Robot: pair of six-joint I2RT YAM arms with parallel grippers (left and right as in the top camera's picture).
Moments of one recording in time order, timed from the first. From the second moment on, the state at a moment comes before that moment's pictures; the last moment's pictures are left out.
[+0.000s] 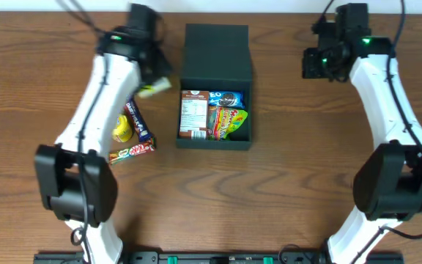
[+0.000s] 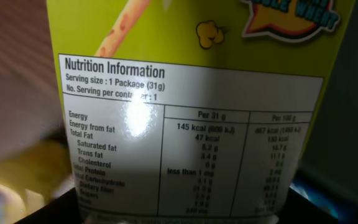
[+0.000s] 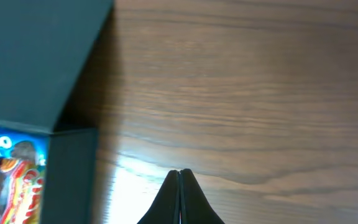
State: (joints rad) left arm -0.26 1.93 1.76 -1.03 -0.10 -0.72; right arm -0.01 1.94 1.71 -0.87 -0.18 0.01
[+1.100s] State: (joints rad) left arm -0.50 2.10 1.77 -1.20 0.00 -0.57; right arm -0.09 1.94 1.71 -0.88 -0.18 0.01
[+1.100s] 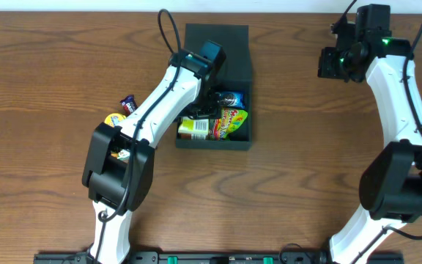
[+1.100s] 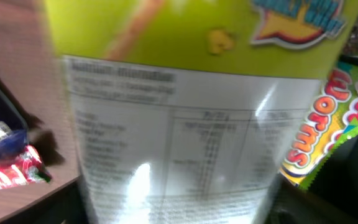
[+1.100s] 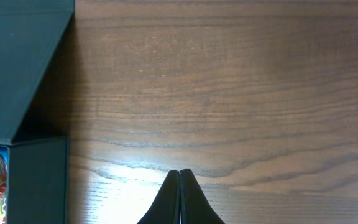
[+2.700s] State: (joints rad) left arm -0.48 2.03 1.87 -1.18 -0.09 -0.62; right arm -0.09 1.94 1.71 -0.89 -0.19 0.01
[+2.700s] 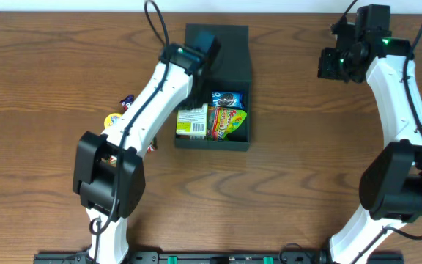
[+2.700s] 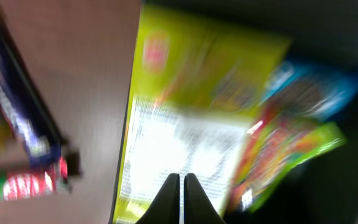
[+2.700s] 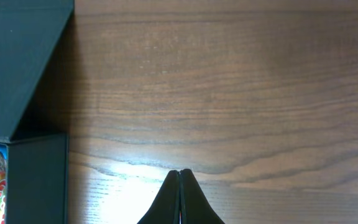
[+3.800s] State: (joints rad) left arm -0.43 2.19 1.99 -1.16 -0.11 -0.66; right arm -0.09 1.94 1.71 -0.89 -0.19 0.01
